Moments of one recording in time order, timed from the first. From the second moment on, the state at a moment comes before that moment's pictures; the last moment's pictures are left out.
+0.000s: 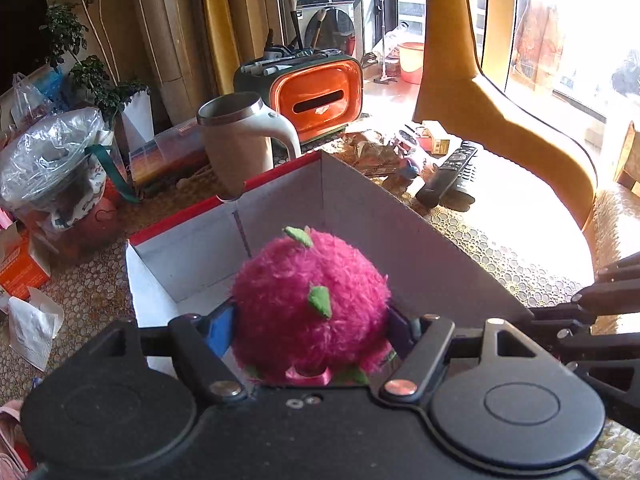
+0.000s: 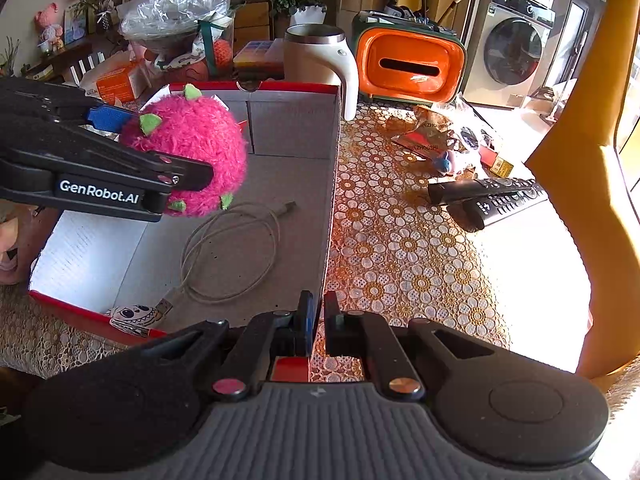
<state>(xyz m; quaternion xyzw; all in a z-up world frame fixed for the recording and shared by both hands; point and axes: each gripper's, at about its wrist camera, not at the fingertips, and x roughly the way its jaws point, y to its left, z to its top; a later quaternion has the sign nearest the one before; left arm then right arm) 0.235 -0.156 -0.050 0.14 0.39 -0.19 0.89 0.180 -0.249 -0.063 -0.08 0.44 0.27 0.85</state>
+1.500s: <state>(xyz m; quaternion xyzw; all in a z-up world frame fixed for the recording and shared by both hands) 0.212 -0.125 -0.039 0.12 0.41 -0.21 0.88 0.178 -0.246 -0.065 -0.09 0.45 0.27 0.85</state>
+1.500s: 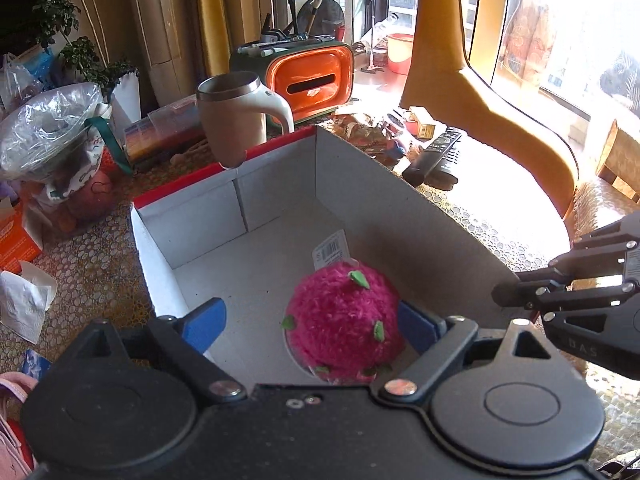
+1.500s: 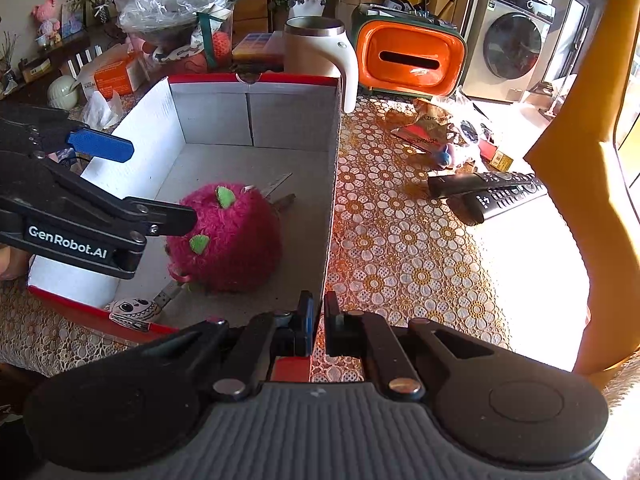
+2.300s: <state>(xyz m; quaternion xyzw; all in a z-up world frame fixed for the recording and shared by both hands) 0.156 0.031 -0.006 0.05 0.37 -0.06 0.93 0.179 -0.245 -0.066 -0.08 0.46 0.27 0.84</state>
